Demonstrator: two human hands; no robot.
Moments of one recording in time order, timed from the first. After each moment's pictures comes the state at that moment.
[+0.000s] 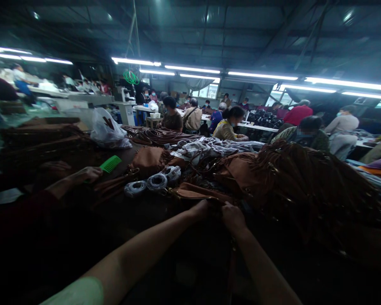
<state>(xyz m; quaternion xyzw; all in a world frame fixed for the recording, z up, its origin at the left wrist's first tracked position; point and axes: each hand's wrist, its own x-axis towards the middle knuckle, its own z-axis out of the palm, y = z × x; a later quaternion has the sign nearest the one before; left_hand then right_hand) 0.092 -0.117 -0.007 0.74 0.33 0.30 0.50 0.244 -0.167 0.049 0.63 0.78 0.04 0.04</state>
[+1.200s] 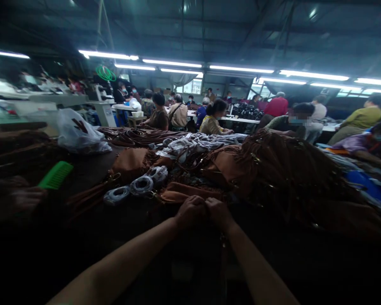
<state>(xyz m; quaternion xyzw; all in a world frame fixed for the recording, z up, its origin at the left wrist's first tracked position) 0.072 -0.149 0.011 0.90 0.28 0.33 0.09 0.244 -0.168 0.035 0.49 0.85 -0.04 -0.17</state>
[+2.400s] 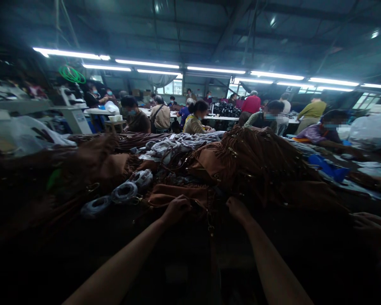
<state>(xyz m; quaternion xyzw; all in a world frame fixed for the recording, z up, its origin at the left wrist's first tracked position) 0.075 -0.139 0.002 0.82 0.30 0.38 0.31 0.374 -0.188 0.013 0.76 0.63 -0.10 -0.13</state>
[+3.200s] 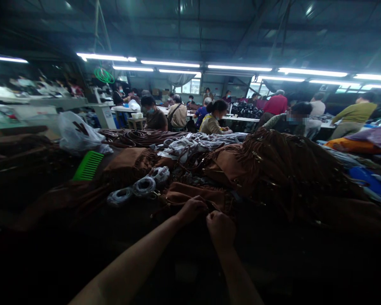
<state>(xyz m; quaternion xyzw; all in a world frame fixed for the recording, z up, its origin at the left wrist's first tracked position) 0.075 -0.123 -0.018 0.81 0.27 0.39 0.34 0.197 -0.228 0.044 0.80 0.59 -0.02 -0.15</state>
